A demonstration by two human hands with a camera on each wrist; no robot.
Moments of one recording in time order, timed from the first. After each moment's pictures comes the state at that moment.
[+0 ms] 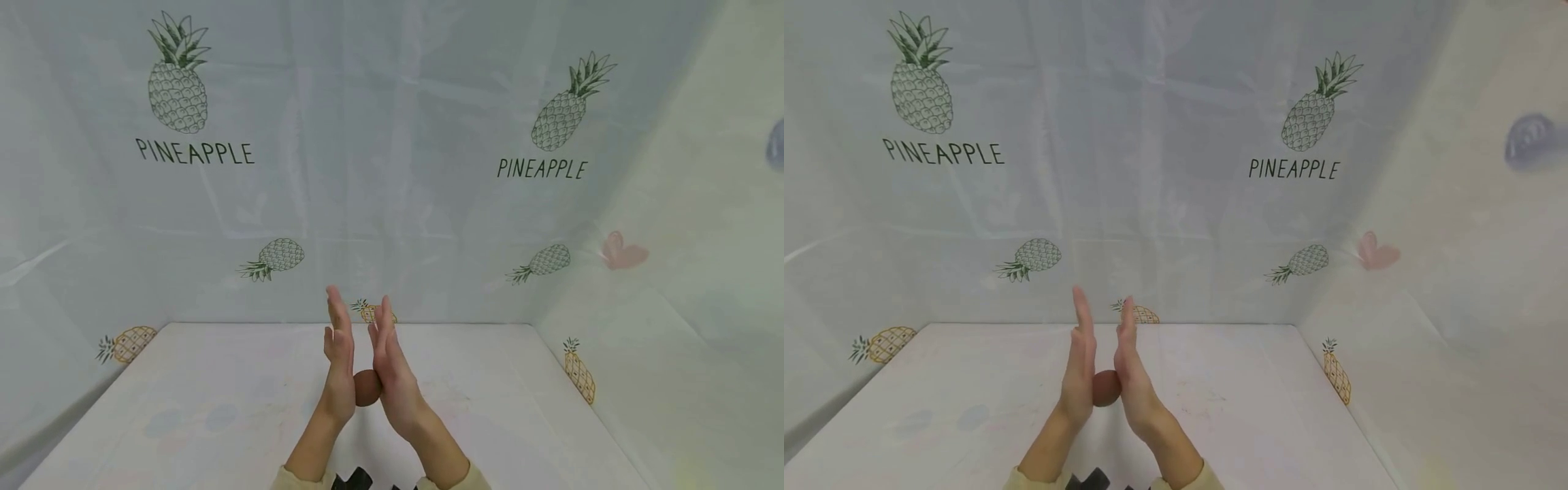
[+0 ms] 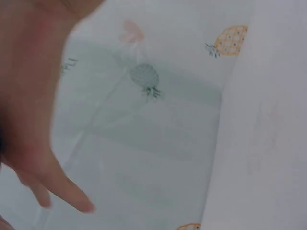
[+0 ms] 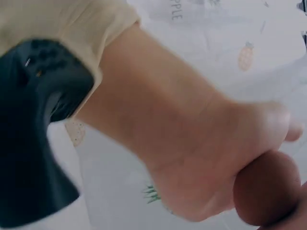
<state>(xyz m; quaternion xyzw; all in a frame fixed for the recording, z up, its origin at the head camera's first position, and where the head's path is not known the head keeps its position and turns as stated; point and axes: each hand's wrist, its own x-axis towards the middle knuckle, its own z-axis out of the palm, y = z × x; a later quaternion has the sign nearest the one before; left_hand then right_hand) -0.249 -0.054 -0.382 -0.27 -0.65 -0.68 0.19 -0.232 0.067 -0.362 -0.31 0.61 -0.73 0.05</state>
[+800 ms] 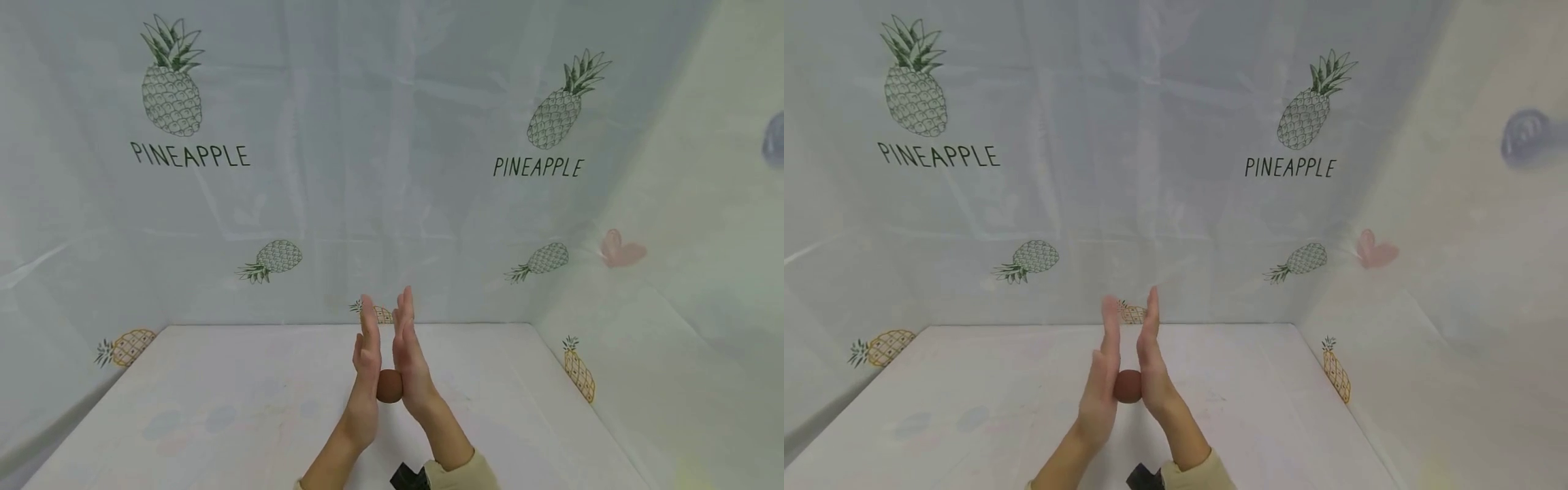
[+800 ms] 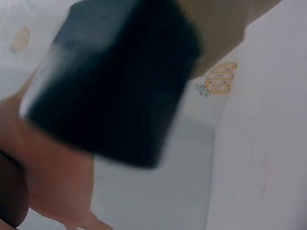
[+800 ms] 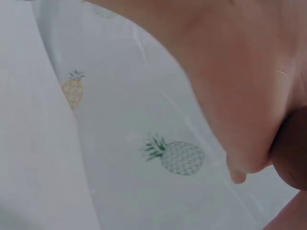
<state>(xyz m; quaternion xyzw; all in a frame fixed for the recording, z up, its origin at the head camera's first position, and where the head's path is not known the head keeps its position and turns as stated) -0.223 -0.024 -0.380 -0.33 -0.64 -0.68 0.14 -0.259 0.089 -0.371 -0.29 0.62 -0.73 -0.03</state>
